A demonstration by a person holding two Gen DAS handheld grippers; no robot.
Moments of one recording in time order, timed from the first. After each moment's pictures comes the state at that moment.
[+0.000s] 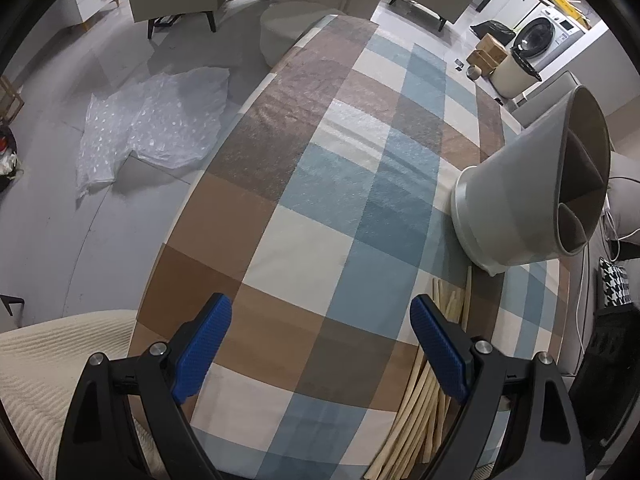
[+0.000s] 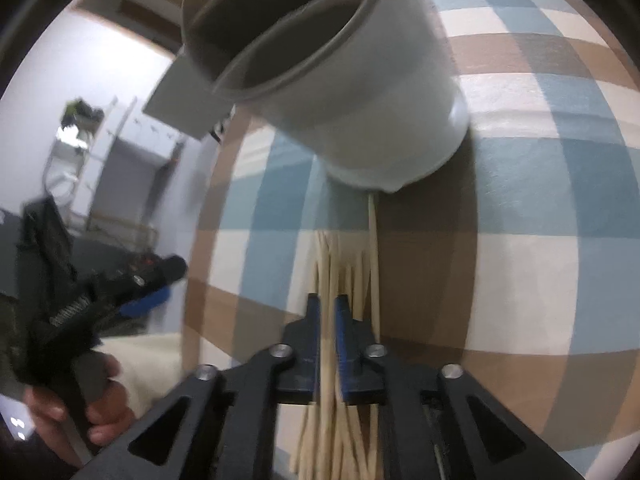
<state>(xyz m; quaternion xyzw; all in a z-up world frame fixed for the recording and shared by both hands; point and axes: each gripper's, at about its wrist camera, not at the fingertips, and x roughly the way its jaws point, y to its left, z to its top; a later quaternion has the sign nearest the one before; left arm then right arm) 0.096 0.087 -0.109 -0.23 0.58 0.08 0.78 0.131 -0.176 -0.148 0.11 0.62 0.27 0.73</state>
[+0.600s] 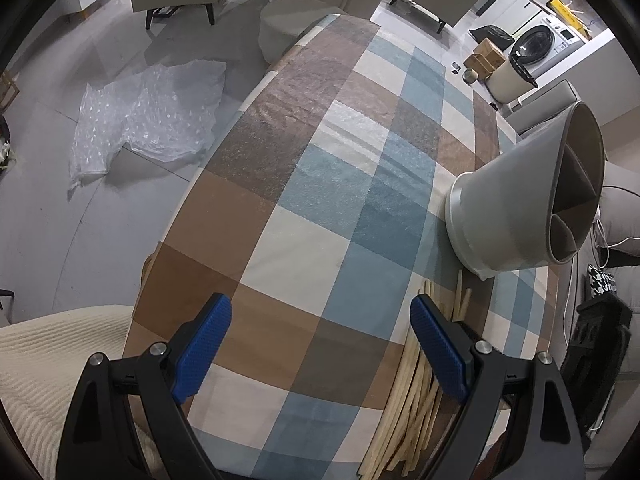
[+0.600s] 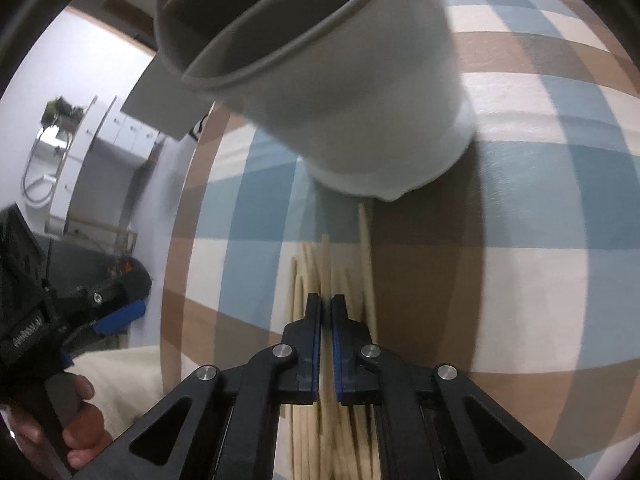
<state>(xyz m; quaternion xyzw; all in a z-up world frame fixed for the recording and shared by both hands) 0.098 0.090 -0.108 -0.25 0.58 0.07 0.77 0.142 -0.172 -0.152 0.12 0.62 0.24 0.74</state>
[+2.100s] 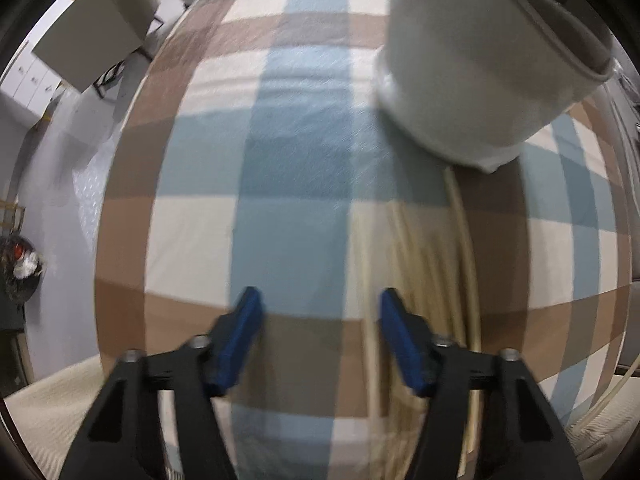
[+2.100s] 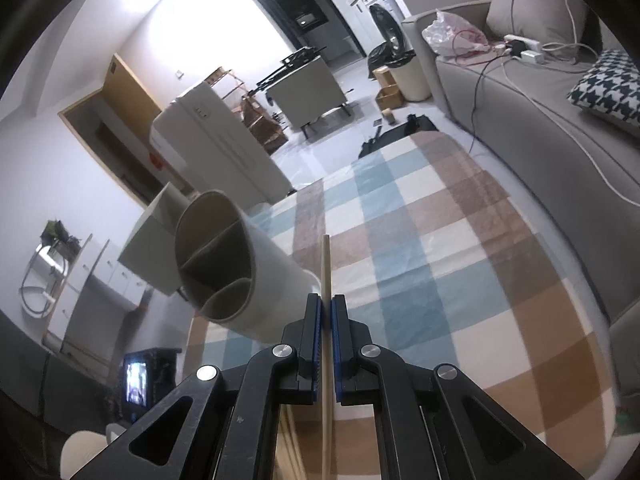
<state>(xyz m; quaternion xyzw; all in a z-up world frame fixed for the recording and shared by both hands) 0.108 -0.016 -0.146 -0.02 0.65 0.04 0.76 0.110 -0.302 -0.048 0.21 0.40 0.13 0.88</state>
